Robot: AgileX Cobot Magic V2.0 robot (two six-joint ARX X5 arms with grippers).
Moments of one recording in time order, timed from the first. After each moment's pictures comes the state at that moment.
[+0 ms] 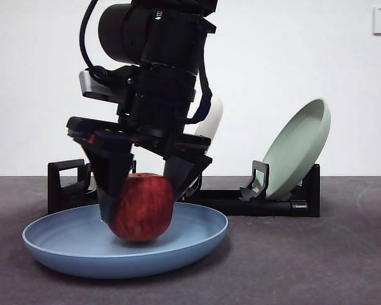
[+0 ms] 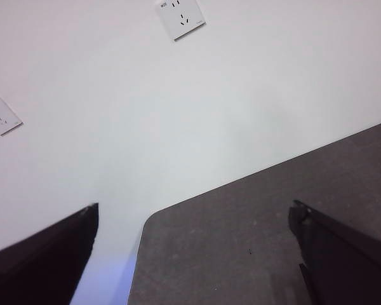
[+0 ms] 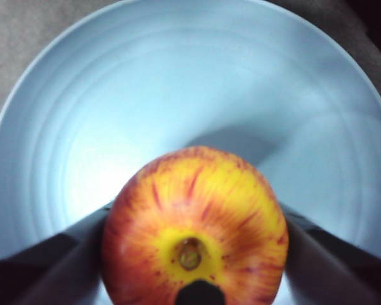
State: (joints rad) left arm -0.99 1.10 1.76 -0.95 -1.12 0.16; right arm 0.91 2.00 1.52 -0.76 -0.03 0.03
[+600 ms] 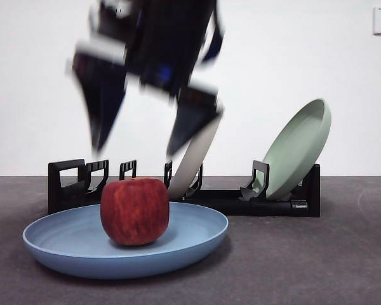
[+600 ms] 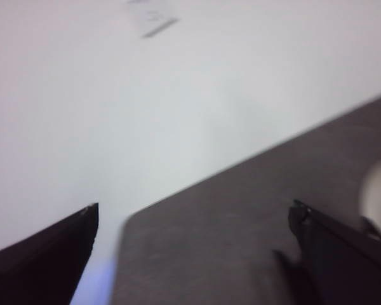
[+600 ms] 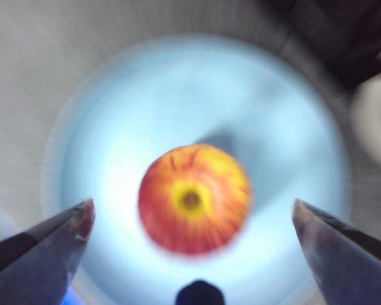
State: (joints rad) left arm -0.99 1.10 1.76 -1.01 -0.98 0.16; right arm 0.90 1.83 1.54 -0.82 -0.02 0.03
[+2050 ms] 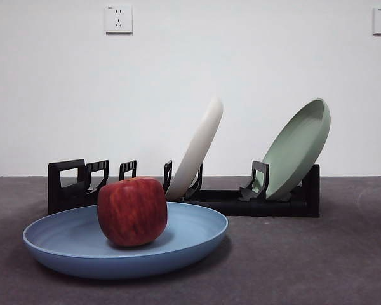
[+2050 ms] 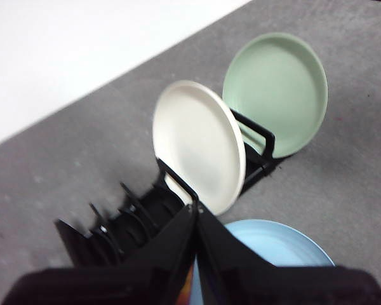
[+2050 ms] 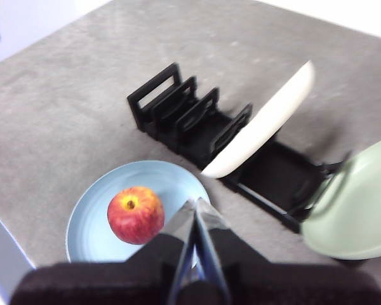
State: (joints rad) left arm -0.79 0.90 1.01 -0.54 -0.25 0.08; right arm 0.67 0.94 1.01 -0.56 -0.08 0.00
